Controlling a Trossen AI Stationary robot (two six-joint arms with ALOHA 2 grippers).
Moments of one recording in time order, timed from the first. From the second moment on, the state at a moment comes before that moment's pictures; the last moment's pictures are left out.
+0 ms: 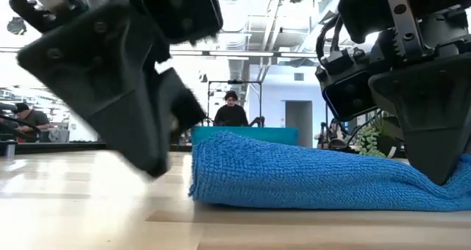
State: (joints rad) left arm -0.48 1.96 1.05 0.12 0.20 -0.43; right arm 0.46 1.86 0.86 0.05 -0.30 1.31
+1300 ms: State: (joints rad) left arm -0.51 2.08 1.22 0.06 -0.29 -0.18; right arm 0.46 1.87 0.85 0.07 -0.26 1.25
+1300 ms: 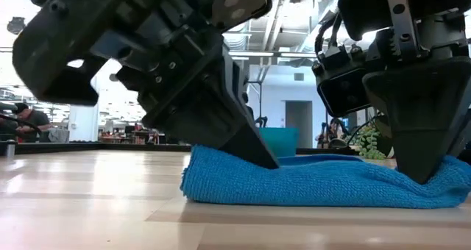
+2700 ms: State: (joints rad) left arm -0.46 2.08 1.22 -0.08 -0.30 -0.38; right arm 0.81 1.66 0.85 0.13 0.37 0.33
